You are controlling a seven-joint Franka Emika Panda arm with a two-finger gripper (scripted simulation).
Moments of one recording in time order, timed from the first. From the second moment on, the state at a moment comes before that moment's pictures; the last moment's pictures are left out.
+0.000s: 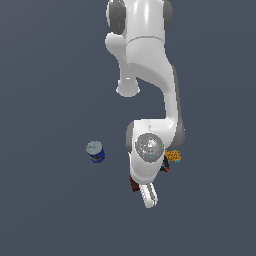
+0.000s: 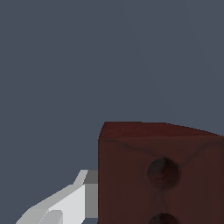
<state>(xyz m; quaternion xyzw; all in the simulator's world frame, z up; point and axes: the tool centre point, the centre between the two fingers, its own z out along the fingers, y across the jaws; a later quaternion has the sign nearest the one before) 0.142 0.051 0.051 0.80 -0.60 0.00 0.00</state>
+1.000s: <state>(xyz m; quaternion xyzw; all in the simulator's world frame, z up) 0.132 -0.027 0.251 0.80 -0.60 0.00 0.00</state>
